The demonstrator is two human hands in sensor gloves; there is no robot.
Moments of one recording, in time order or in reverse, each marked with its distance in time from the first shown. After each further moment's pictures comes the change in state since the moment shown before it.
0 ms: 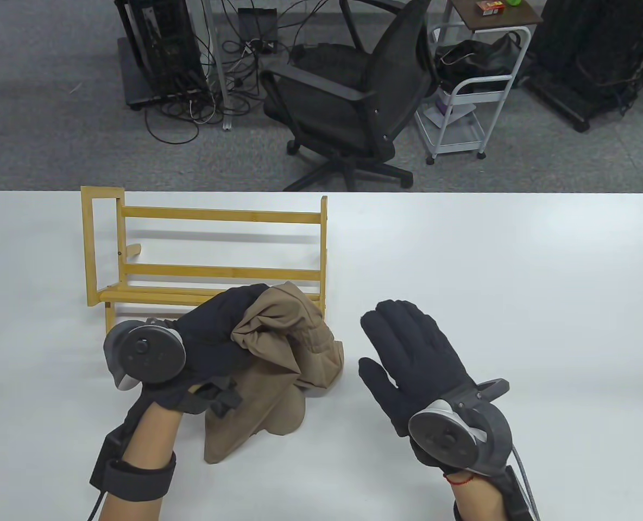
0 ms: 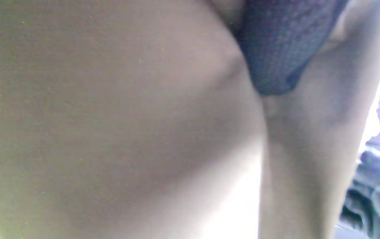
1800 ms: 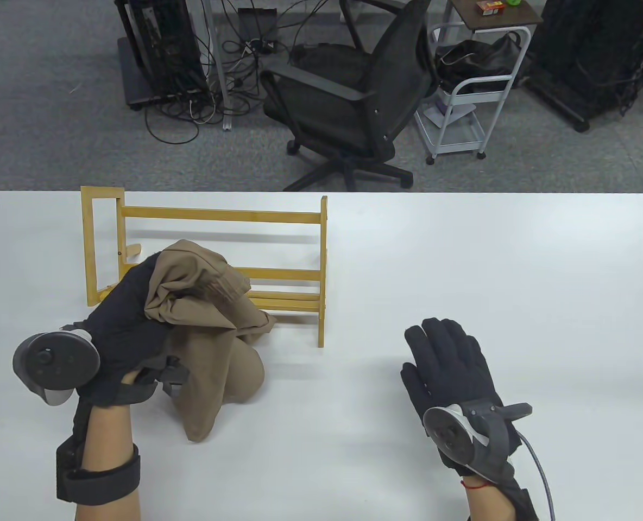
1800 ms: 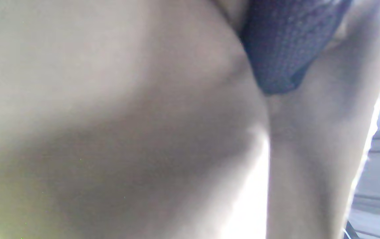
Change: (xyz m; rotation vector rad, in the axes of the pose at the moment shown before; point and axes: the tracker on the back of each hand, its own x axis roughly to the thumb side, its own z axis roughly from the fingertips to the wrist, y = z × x) left_hand -0.023 0.075 0.028 0.334 0.145 -0.091; right_hand -0.049 0.034 0.045 0.079 0.133 0.259
